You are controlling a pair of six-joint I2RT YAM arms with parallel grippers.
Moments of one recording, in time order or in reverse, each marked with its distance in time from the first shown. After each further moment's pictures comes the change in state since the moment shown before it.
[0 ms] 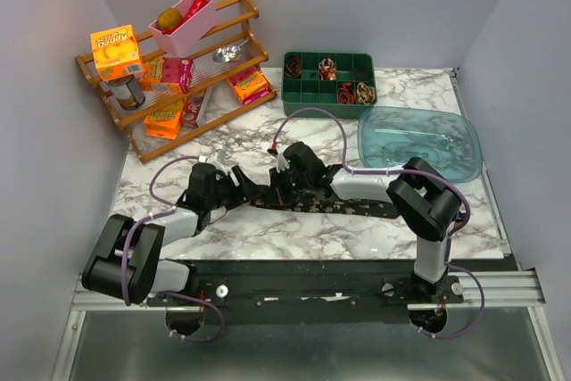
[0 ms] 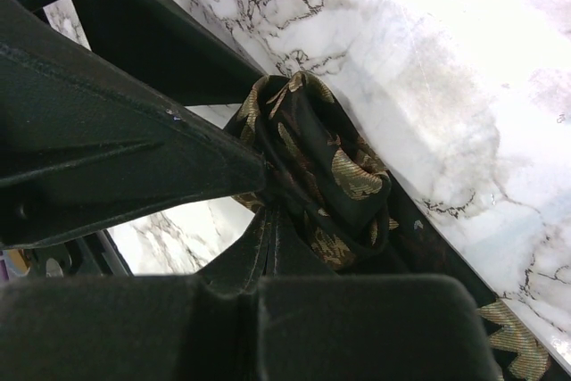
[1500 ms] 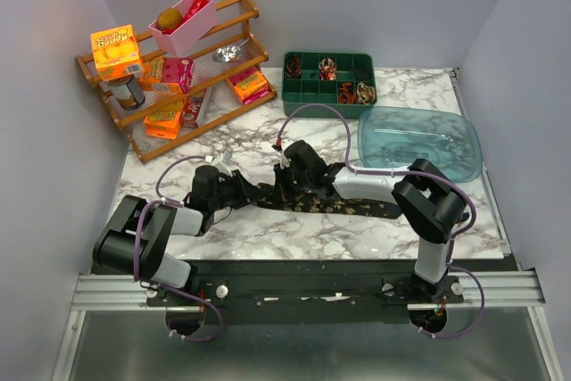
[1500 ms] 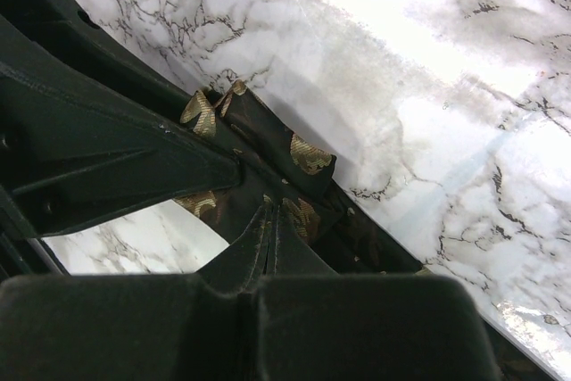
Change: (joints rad) left arm -0.020 0.156 -0.034 0.267 0.067 0.005; right arm 0.000 -0.034 0.005 -0.061 0.178 -0.013
